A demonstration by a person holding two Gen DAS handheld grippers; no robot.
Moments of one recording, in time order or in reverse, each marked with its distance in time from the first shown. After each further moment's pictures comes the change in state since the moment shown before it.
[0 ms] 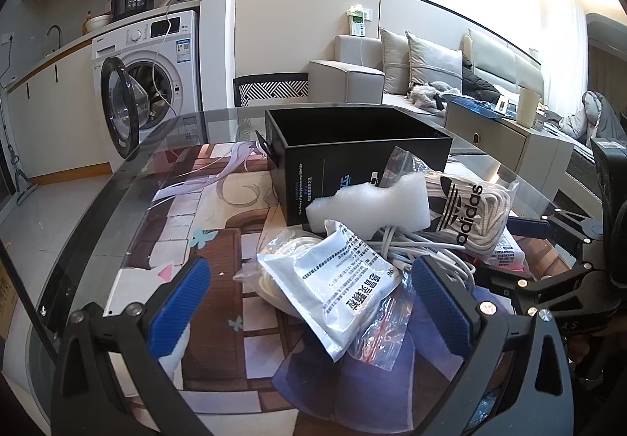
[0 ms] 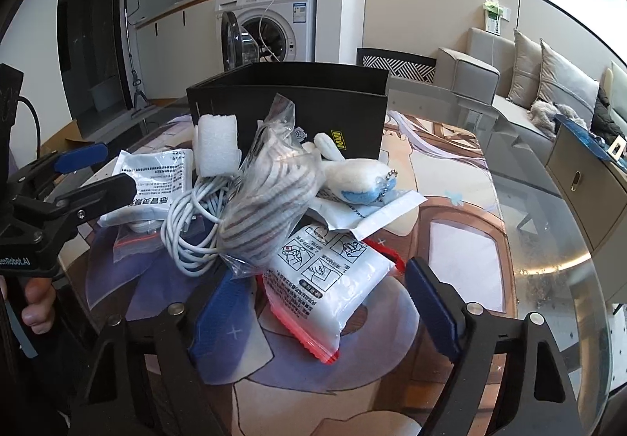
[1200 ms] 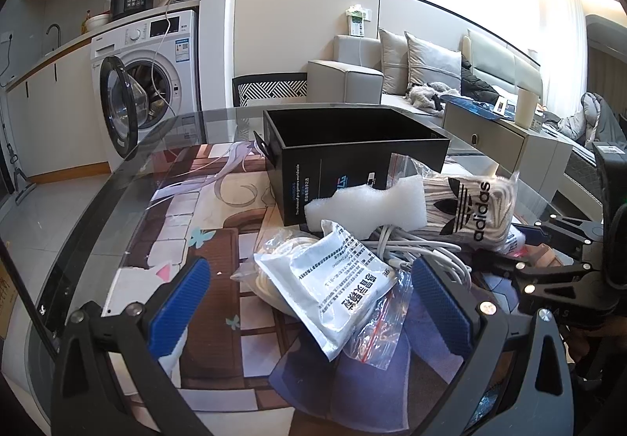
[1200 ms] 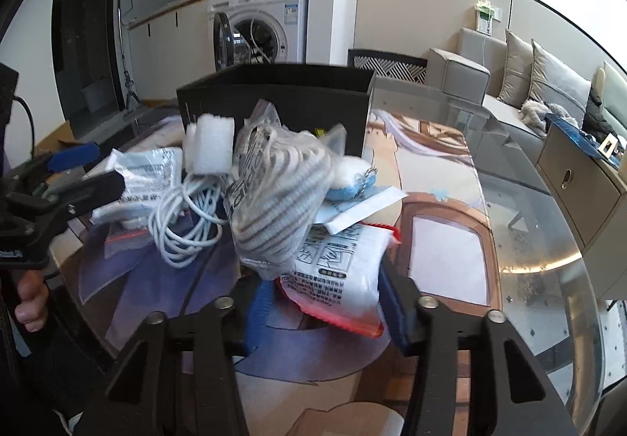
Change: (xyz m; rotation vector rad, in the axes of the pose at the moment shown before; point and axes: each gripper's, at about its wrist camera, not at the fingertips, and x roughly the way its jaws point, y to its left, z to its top) left arm 0.002 -0.002 0.000 0.000 0.001 -0.004; right arm -0.008 -0.008 -0.007 0.009 -0.017 -0.031
